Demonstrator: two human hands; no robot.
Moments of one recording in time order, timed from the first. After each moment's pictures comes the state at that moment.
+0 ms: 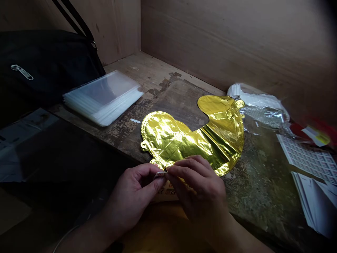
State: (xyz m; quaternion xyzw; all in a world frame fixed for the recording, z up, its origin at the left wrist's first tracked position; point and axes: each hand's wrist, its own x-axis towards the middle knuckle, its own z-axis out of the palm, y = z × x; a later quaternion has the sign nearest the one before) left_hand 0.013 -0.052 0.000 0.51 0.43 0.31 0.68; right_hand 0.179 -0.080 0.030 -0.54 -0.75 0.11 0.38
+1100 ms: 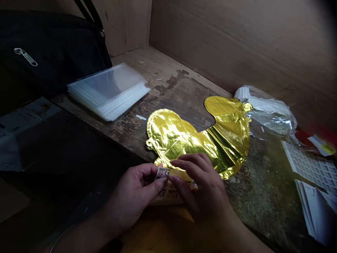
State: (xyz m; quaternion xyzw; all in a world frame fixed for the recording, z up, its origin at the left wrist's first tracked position) left_hand 0.005 -0.053 -0.010 0.37 0.41 0.30 0.78; right_hand 0.178 -0.072 0.027 -0.54 -0.77 0.12 0.31
